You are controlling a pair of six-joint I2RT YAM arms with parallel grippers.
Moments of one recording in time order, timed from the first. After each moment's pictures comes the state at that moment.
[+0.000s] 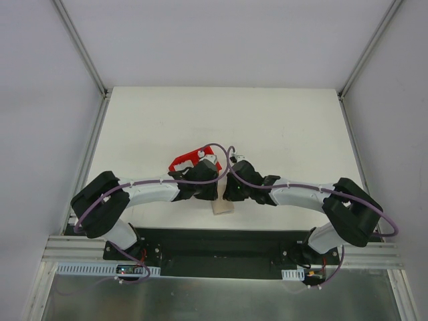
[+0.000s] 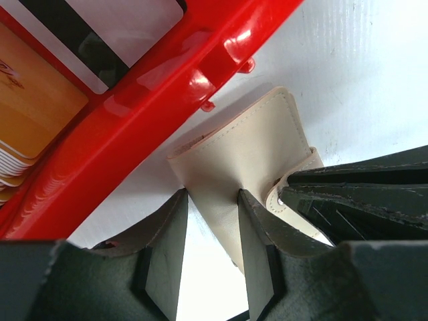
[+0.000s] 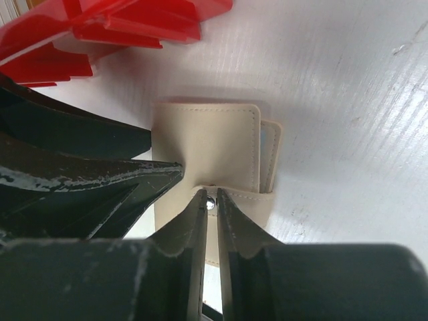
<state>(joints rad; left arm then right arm) -0.90 1.53 0.75 -0.17 -0.05 -0.71 0.93 1.50 0.72 -0.10 0.02 0.76</state>
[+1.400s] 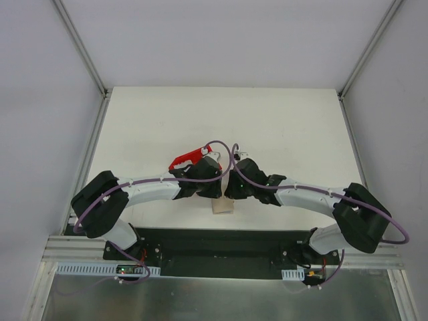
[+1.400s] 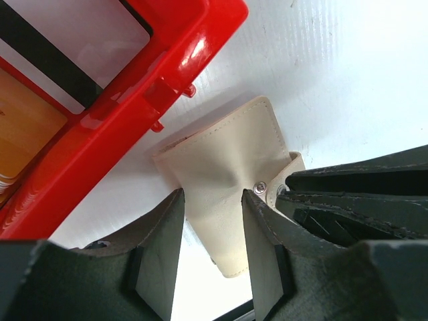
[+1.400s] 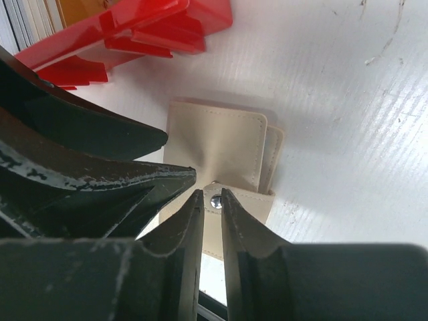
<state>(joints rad) -0.90 1.53 0.79 -0.18 -0.03 -0.68 0.91 1.43 0.73 -0.14 0.04 0.74</state>
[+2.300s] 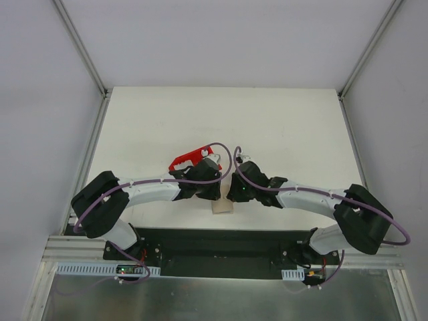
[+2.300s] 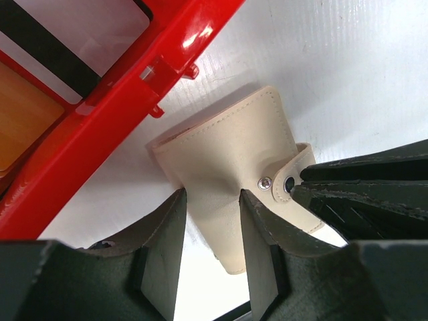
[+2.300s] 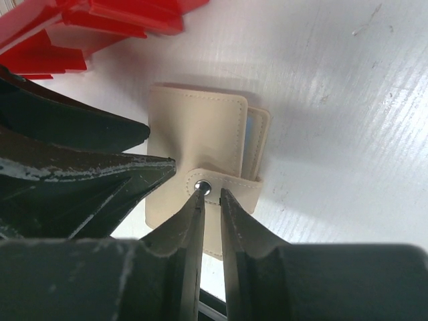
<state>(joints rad) -0.91 1.53 0.78 -0.18 -0.03 -0.67 0.91 1.40 0.68 -0.14 0.04 0.77</state>
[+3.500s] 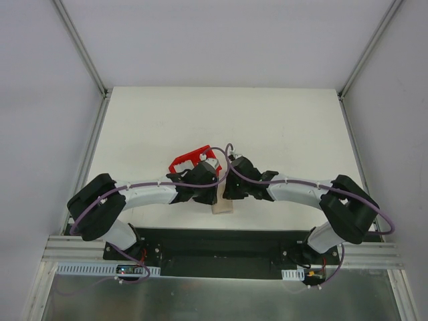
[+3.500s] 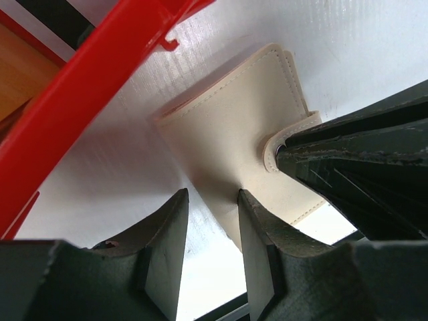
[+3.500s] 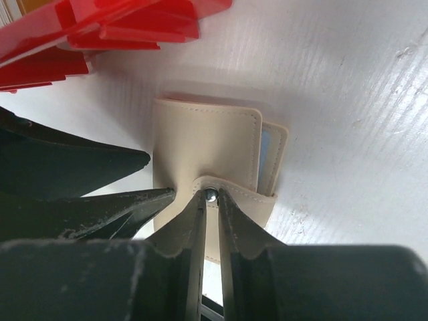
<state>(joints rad) -0.92 1.49 0.72 -0.19 -0.01 -0.65 0.91 1.53 0.77 -0.16 -0.02 0.74</state>
